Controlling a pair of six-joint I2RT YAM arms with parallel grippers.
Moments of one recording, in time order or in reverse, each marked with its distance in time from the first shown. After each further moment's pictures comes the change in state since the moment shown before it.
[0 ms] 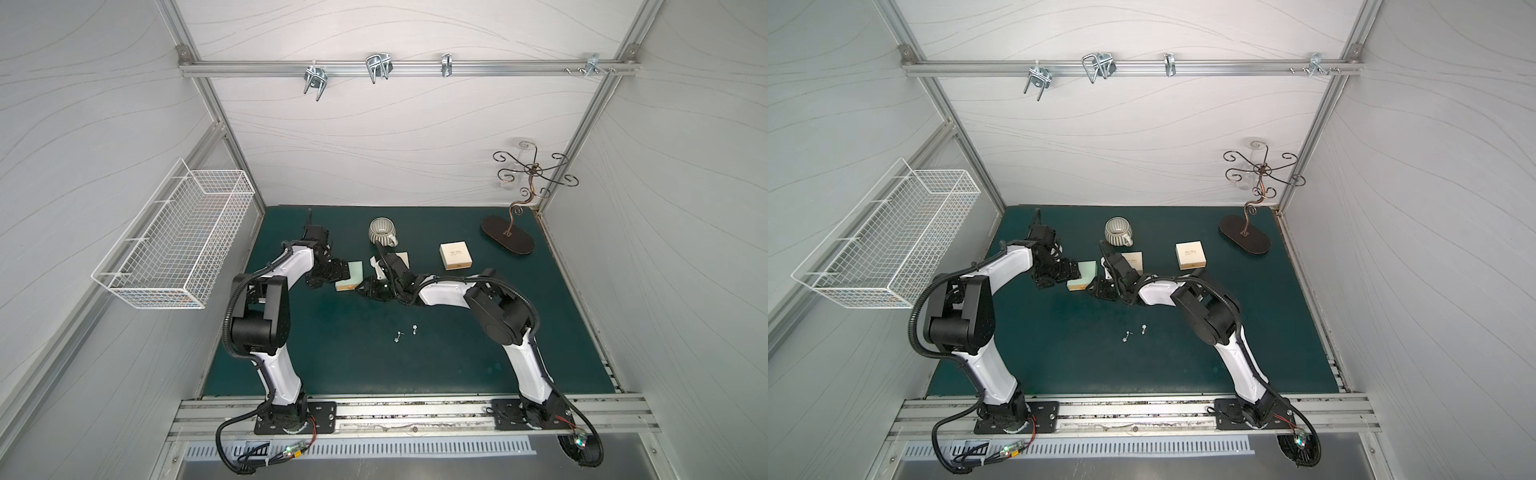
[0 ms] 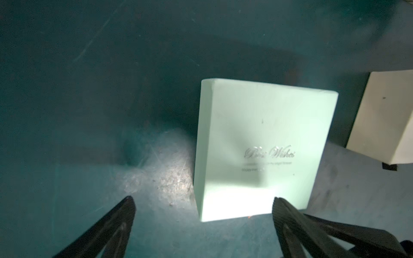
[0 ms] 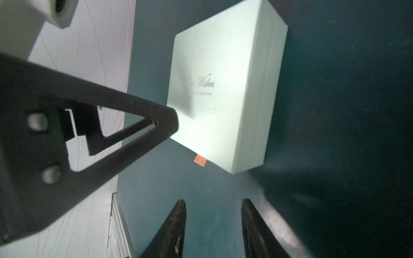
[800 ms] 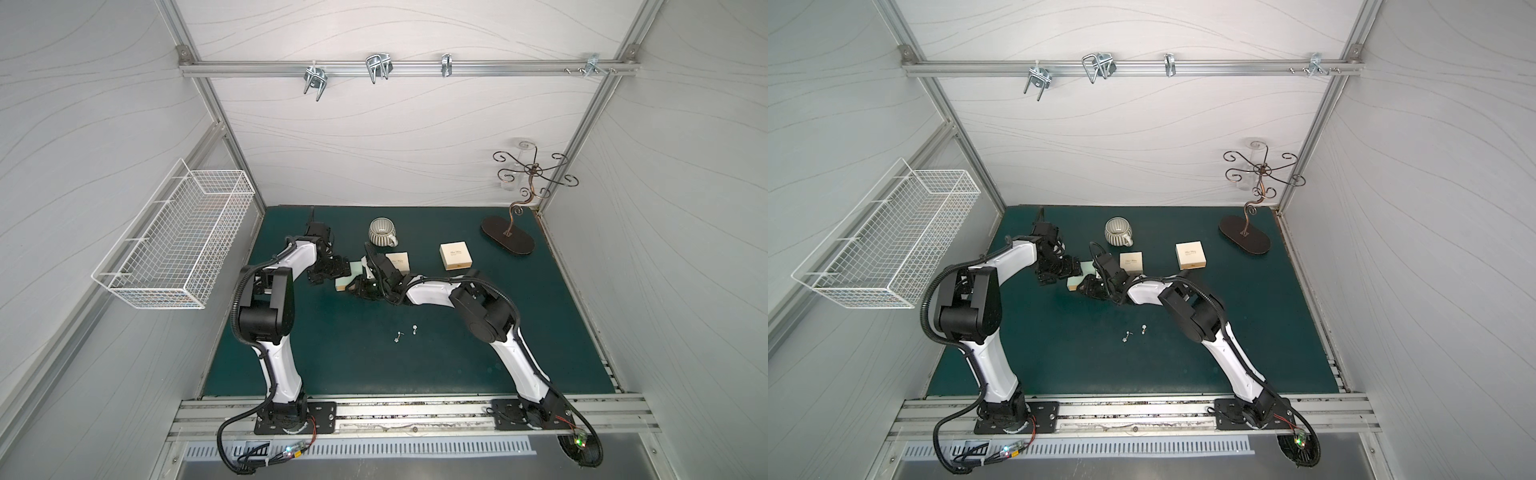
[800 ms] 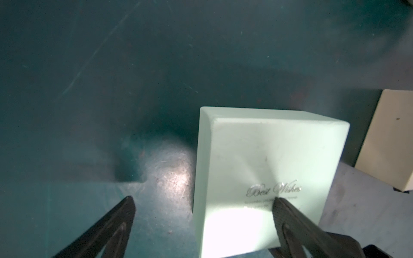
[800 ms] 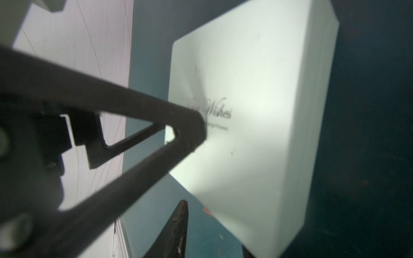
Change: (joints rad) left arm 0.003 0.085 0.076 -0.008 -0.016 0.016; right arm 0.023 0.130 0.158 -0.008 0.021 0.067
